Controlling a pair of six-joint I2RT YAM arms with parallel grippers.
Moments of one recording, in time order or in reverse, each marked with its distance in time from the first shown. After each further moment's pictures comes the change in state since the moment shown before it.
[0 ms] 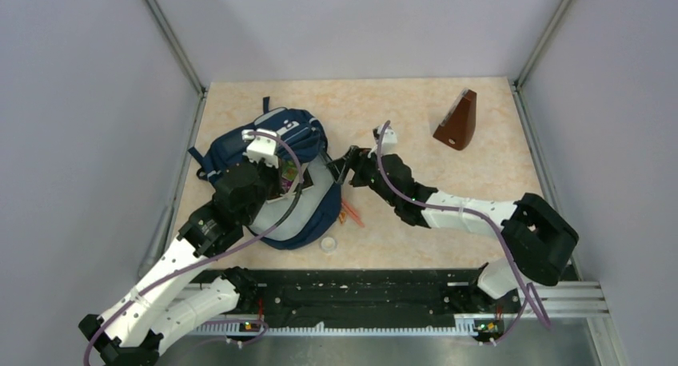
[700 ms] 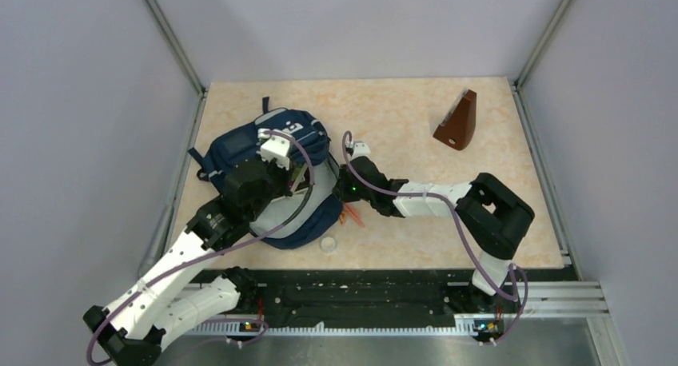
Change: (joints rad) left arm 0.003 0.034 -0.009 0.012 0.096 0.036; right arm 0.009 0.279 0.165 -0.311 -0.114 -0.047
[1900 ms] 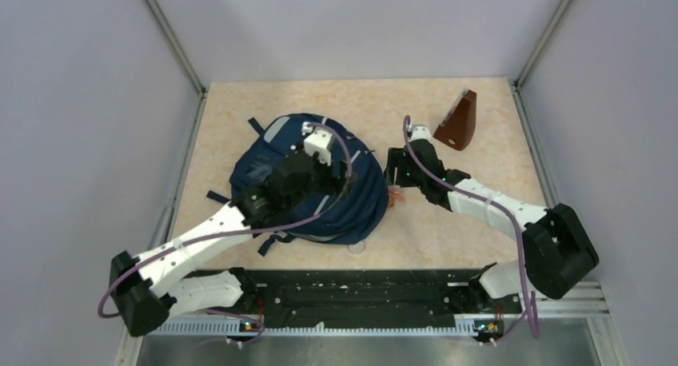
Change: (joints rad) left arm -0.184 0.370 0.103 0.178 0.117 -0.223; right arm -0.307 -0.368 -0.160 -0.293 0.076 -0.212
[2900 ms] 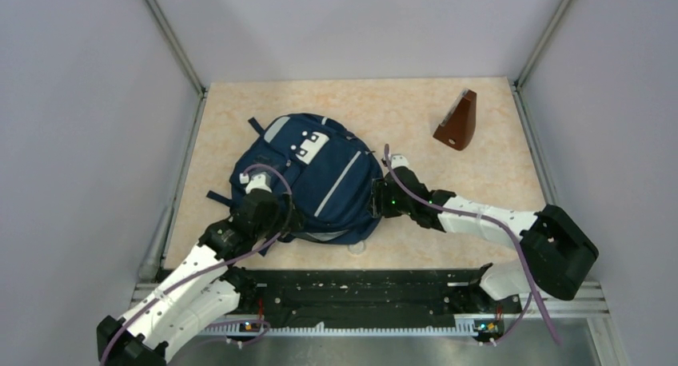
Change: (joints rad) left arm 0.288 -0.439 -0.424 -0.455 0.009 -0.475; right arm 0.219 -0.040 -0.112 -0.011 -0.093 0.144
